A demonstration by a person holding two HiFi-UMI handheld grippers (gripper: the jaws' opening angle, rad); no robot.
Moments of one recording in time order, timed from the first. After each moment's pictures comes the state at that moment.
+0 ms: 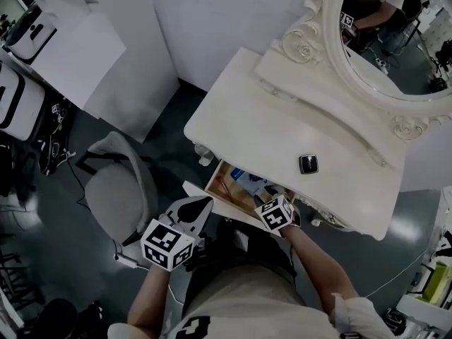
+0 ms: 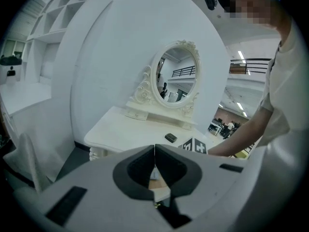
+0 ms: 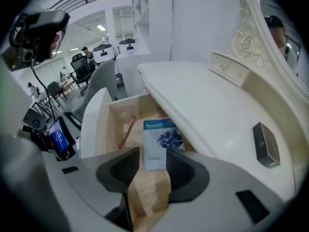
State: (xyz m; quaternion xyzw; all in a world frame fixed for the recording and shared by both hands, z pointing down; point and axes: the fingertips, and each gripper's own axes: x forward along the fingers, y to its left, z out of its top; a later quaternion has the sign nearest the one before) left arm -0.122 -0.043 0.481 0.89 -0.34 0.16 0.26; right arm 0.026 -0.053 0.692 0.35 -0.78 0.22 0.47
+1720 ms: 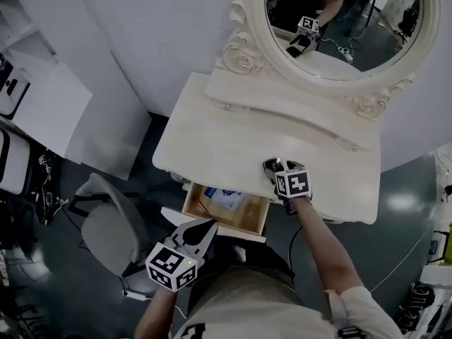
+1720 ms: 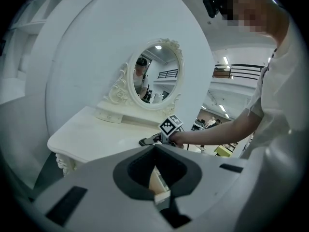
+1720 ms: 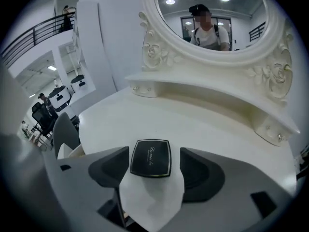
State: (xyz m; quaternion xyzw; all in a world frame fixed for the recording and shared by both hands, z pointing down) left arm -0.024 -0.010 0.455 0.92 -0.25 0.14 0.26; right arm 0.212 -0.138 0.615 0.58 -0.68 0.32 0.31
